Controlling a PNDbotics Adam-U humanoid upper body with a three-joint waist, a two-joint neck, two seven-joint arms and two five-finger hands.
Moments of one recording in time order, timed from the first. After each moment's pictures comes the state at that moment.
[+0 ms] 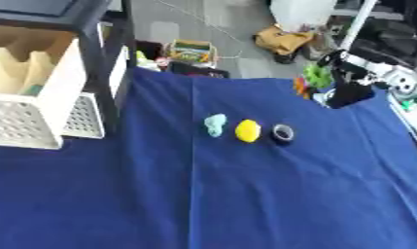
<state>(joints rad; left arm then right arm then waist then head) -0.53 0.46 -0.16 -1.99 0.31 0.16 -0.11 -0.78 -1.01 0.01 -1.39 0.35 0.13 0.43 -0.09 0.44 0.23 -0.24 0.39</state>
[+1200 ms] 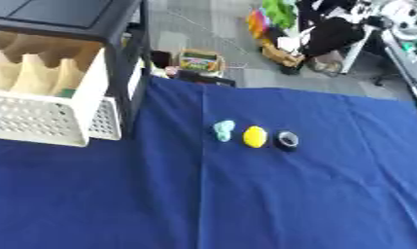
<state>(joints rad) -0.52 0.44 -0.16 -1.99 0.33 0.18 -0.11 -1.01 -0.93 0.10 -1.65 0.26 0.16 0.52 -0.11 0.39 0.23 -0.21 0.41</state>
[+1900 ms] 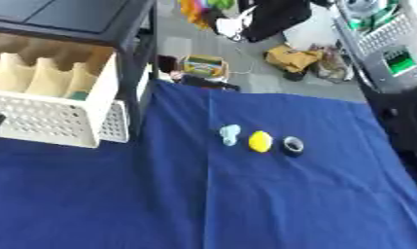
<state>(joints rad) -0.54 0.43 -0.18 -1.99 0.34 0.19 -0.13 -1.17 -0.78 0.17 -1.65 0.27 0.18 0.57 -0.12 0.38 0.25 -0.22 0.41</state>
